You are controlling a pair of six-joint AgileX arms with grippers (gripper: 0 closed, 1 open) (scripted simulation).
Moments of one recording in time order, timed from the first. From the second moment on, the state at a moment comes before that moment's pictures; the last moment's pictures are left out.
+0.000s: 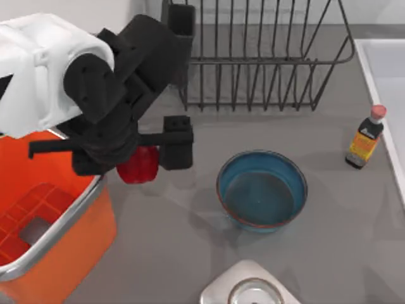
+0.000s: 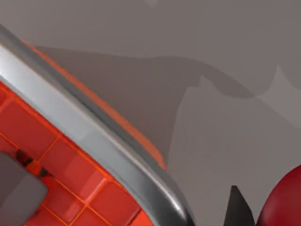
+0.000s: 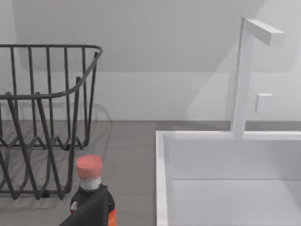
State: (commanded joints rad) left arm -0.65 1.54 1.20 -1.02 -0.35 -0.69; right arm 0.00 0.00 0.00 0.00 0.00 0.00
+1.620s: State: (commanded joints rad) left arm 0.00 0.00 0.00 0.00 0.00 0.00; right arm 0.01 0.03 0.03 -0.03 0.00 0.01
